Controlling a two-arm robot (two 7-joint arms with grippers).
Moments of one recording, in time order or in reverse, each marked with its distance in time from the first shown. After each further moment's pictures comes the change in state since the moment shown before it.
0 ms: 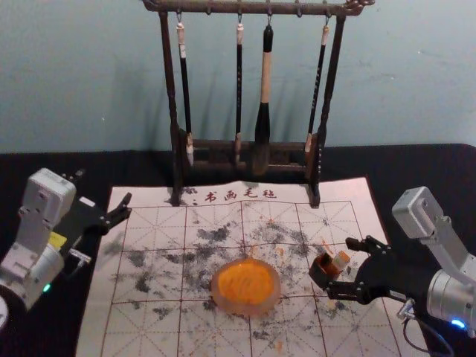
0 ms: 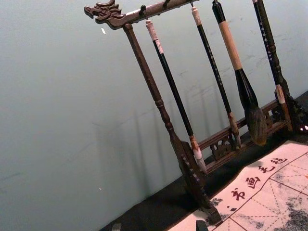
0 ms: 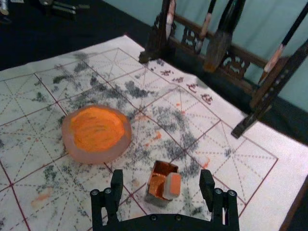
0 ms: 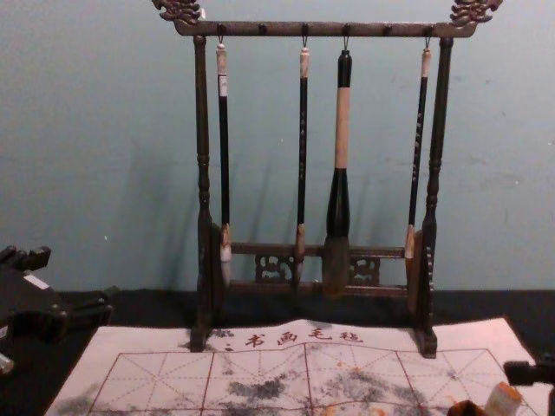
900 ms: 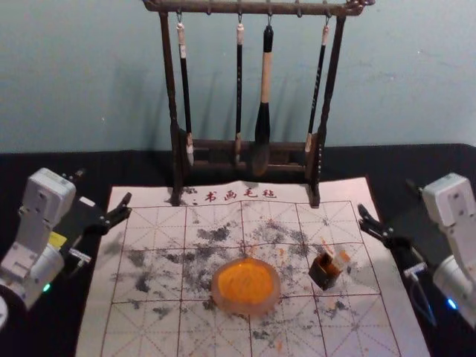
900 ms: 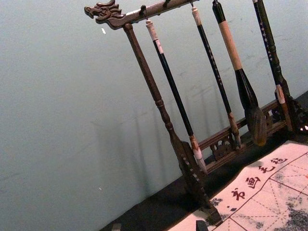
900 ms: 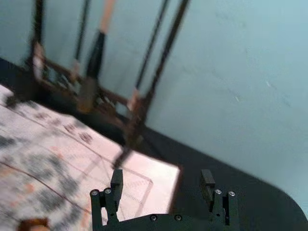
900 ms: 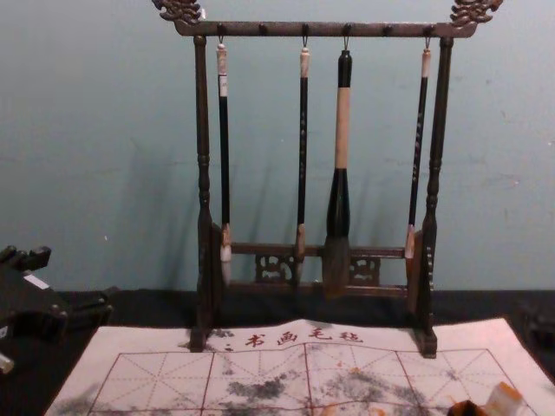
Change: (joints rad) left arm 0.000 0.000 0.000 0.000 0.000 0.000 0.000; right arm -0.090 -0.201 0.139 0.030 -0.248 -0.221 -0.434
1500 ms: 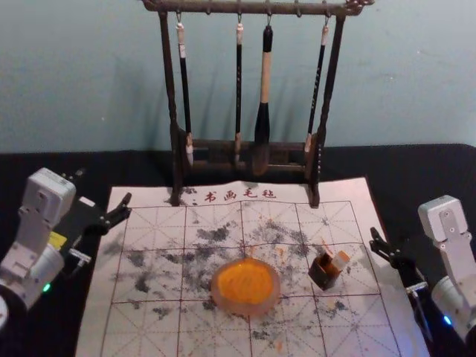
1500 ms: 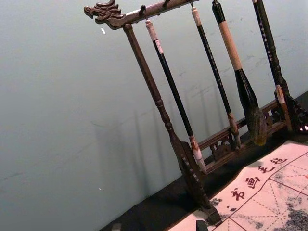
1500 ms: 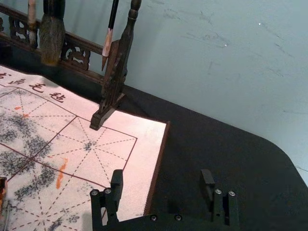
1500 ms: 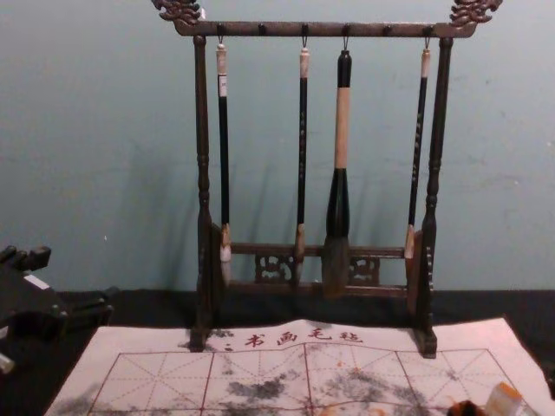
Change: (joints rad) left arm 0.000 0.000 0.000 0.000 0.000 0.000 0.000; right arm 0.006 -0.074 0.024 0.130 -0.046 0.029 -0.062
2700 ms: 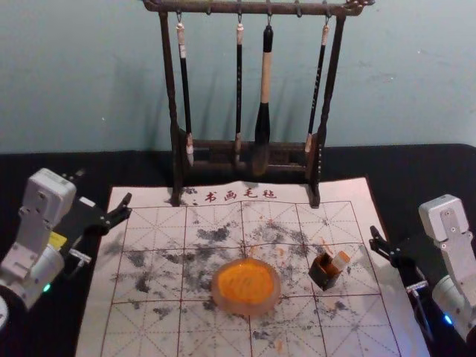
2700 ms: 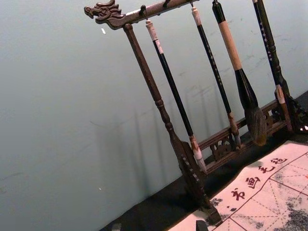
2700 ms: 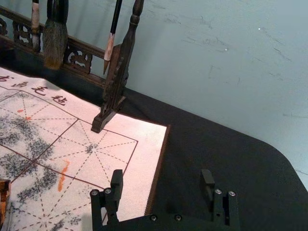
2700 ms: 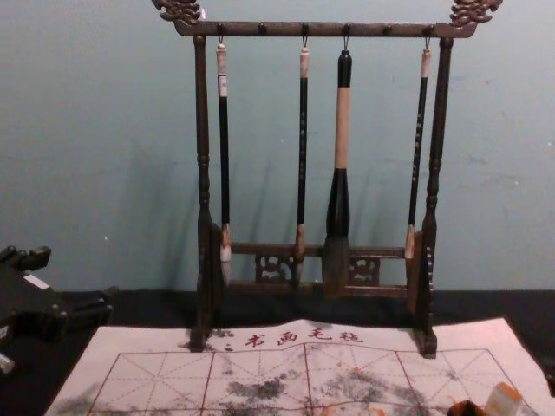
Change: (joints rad) left arm 0.000 0.000 0.000 0.000 0.000 0.000 0.000; right arm -0.003 0.006 -0.003 -0.011 0.002 -0.004 0.000
